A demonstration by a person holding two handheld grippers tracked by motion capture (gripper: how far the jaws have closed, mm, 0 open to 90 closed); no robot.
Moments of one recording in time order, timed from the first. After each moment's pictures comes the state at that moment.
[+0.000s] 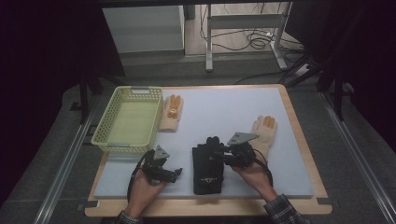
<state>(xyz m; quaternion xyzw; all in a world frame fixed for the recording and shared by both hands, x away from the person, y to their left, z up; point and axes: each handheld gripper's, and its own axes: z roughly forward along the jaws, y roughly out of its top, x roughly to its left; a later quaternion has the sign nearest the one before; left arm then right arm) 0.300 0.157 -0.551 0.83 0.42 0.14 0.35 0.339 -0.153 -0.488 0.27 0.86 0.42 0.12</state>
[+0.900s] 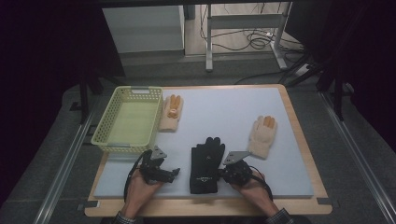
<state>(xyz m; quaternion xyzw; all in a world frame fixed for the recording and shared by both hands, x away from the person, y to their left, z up) 0.298 0.167 -0.550 0.83 0.41 0.15 0.35 0.307 -0.148 -0.532 0.23 0.89 0.39 0.06</state>
